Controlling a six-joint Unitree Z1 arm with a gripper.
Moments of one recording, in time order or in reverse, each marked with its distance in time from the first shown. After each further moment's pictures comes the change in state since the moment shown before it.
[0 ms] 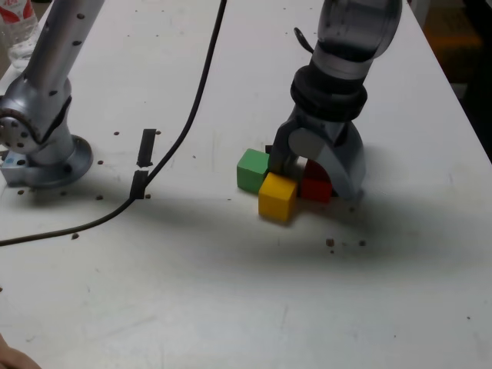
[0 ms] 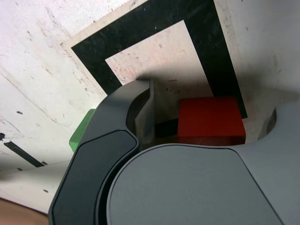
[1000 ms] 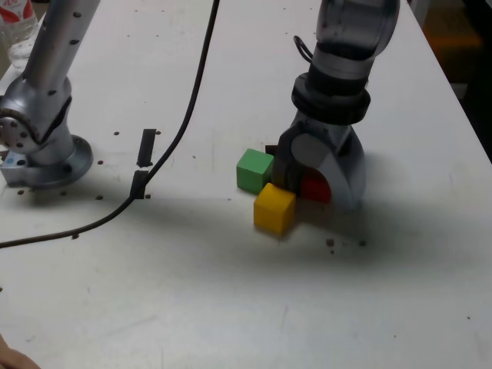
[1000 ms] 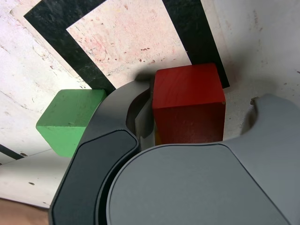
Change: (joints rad) arm -0.008 -0.014 0.023 -0.071 -0.086 0.015
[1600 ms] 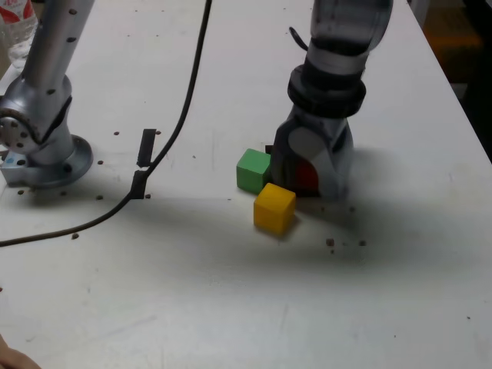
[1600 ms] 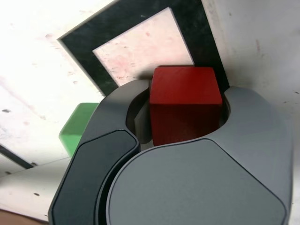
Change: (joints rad) arm -0.001 -0.057 0.027 0.025 0.098 -0.040
